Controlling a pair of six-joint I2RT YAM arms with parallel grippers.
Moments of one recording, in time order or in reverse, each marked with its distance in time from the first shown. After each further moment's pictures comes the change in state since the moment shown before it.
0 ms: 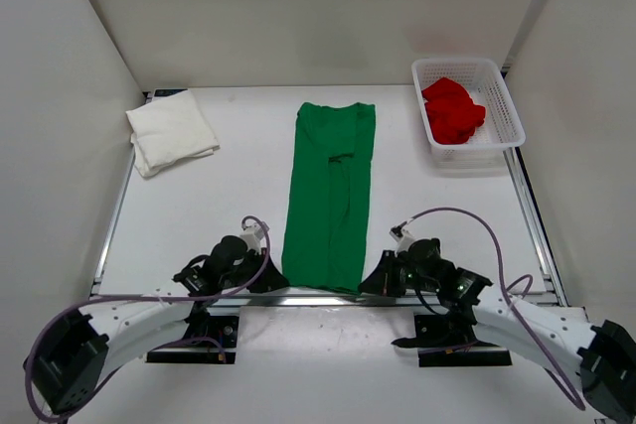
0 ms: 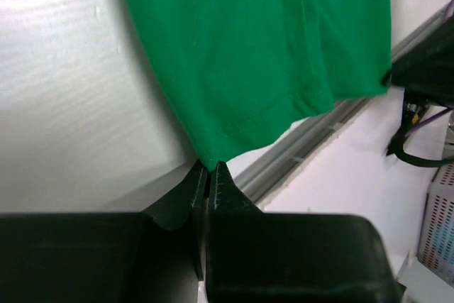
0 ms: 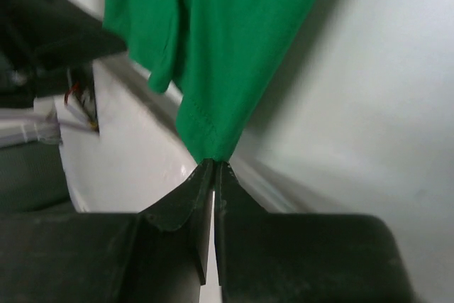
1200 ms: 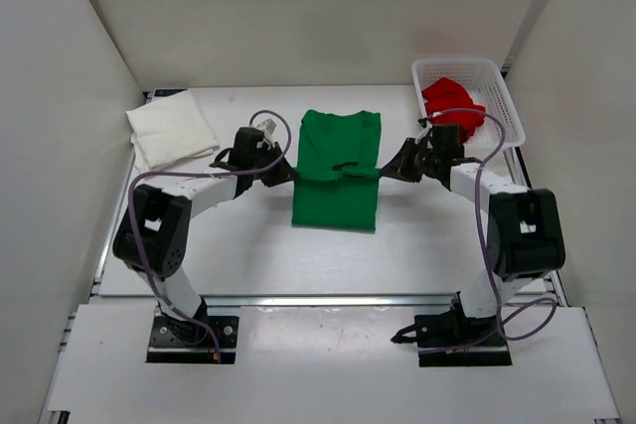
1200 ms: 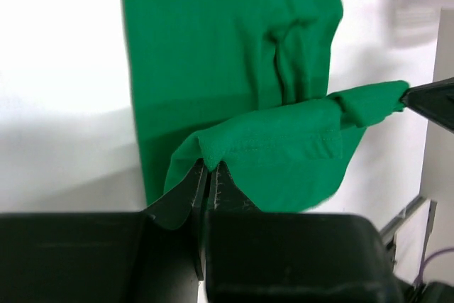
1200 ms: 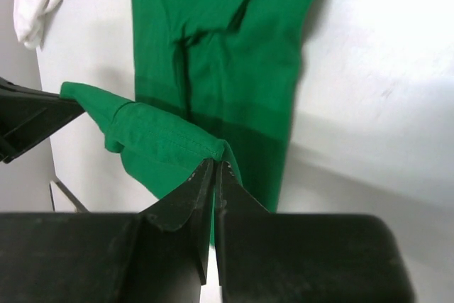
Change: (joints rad) left arm 0.358 0.831 0.873 -0.057 0.018 0.143; right arm -0.664 0.887 0.832 -0.062 -0.233 -0.399
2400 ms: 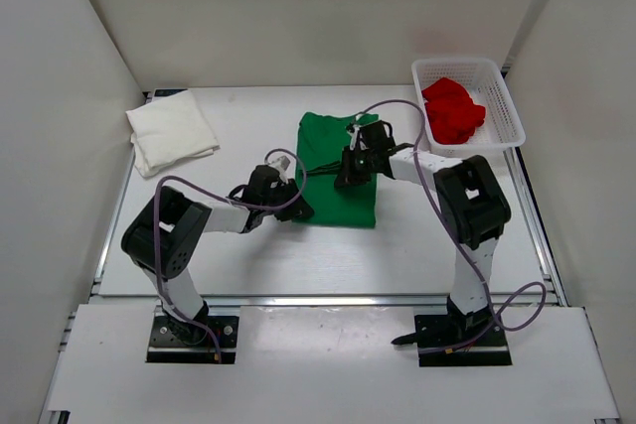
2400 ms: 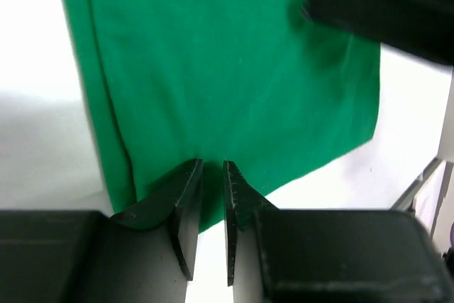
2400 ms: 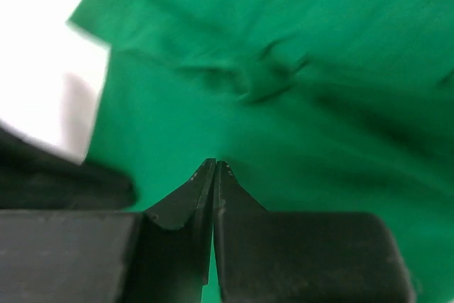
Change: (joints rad) left arm -0.145 0.061 -0.246 0.311 -0.018 -0.099; right arm 0.326 0.345 0.321 -0.106 0.148 -0.164
